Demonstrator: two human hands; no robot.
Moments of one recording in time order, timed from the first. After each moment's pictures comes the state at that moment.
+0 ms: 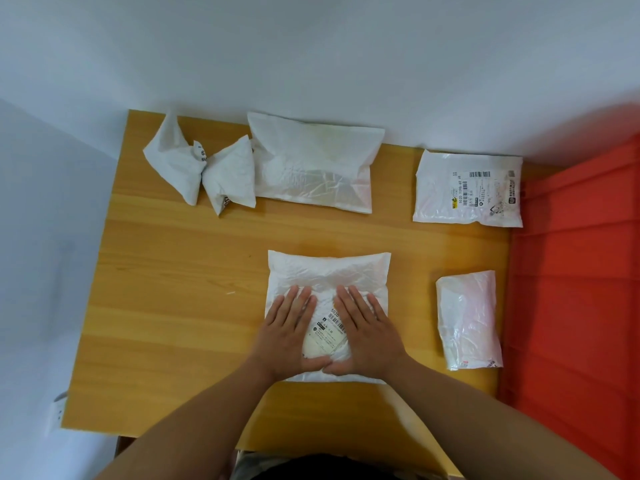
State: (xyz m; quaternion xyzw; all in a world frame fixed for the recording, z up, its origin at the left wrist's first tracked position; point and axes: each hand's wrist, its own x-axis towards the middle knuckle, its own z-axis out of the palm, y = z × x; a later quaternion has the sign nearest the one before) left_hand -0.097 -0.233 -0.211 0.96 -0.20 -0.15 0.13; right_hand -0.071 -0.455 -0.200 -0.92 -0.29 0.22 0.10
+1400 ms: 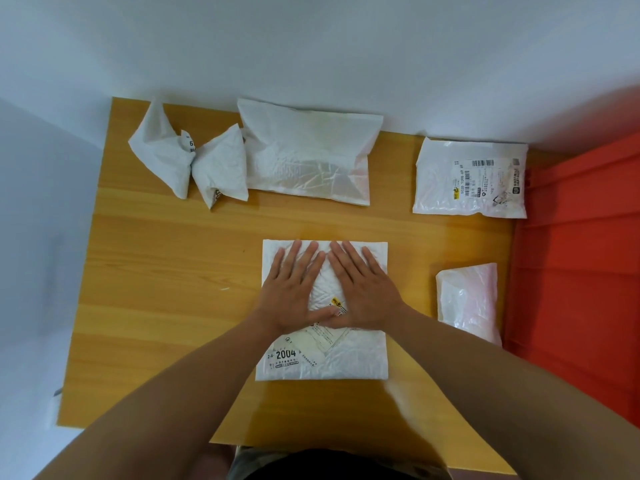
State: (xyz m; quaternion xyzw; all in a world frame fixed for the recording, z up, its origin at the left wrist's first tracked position) left_hand -0.022 -0.241 -0.209 0.96 -0.21 -0.15 0.09; right_hand 0.001 -0.452 -0.204 -0.92 -0.34 0.16 0.09
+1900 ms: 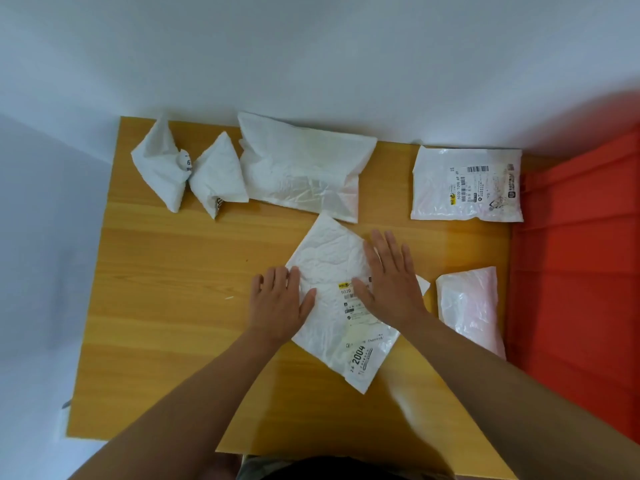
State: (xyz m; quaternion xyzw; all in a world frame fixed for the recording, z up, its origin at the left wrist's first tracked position) left_hand -0.032 -0.236 -0.185 0.99 -0.09 -0.03 0.00; right_hand 0.011 -0.473 -0.189 -0.97 -0.17 0.09 0.14
